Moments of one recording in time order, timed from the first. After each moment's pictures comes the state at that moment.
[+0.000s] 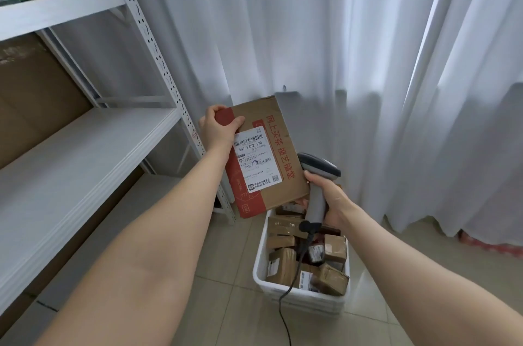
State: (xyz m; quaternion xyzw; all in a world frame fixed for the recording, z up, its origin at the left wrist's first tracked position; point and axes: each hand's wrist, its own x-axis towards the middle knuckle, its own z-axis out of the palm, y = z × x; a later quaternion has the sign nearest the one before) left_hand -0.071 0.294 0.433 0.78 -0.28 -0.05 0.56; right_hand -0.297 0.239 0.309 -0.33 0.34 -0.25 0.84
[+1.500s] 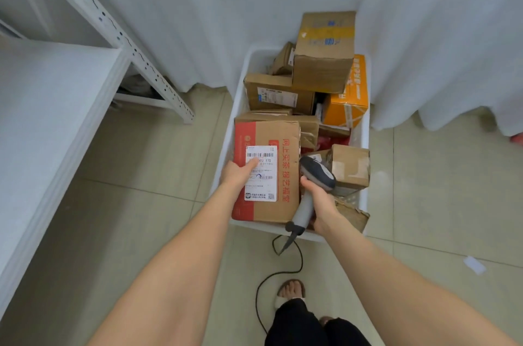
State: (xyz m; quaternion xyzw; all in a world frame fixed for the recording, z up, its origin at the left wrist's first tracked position) left_hand -0.053 0.231 -0.185 0.84 -0.07 -0.44 0.31; right_hand -0.239 0.185 -0.203 -0.18 0.64 -0.12 0.73
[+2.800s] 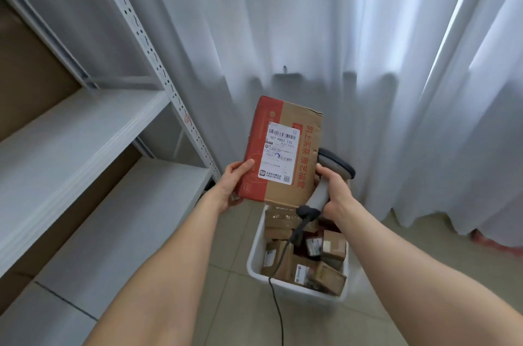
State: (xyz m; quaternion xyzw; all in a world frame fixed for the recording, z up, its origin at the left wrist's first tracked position) left_hand -0.083 0.288 0.296 0.74 -0.14 -0.44 0.49; right_hand -0.286 0.171 0.278 -0.19 0.44 -0.26 0.84
